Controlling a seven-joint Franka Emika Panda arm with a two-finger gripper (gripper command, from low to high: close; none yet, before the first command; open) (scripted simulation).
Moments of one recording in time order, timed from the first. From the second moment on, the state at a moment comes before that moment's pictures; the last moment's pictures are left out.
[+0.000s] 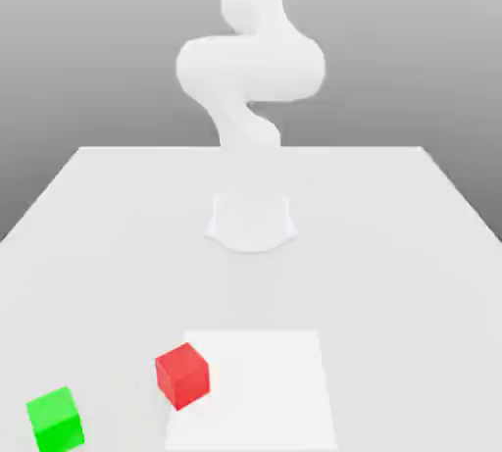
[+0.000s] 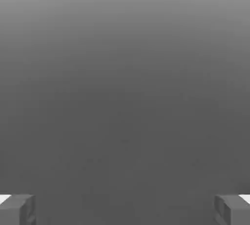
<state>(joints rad) 0.02 -0.71 -0.03 -2.34 -0.01 2.35 0.72</state>
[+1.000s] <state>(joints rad) -0.03 0.30 -0.14 -2.63 0.19 2.92 -0.22</state>
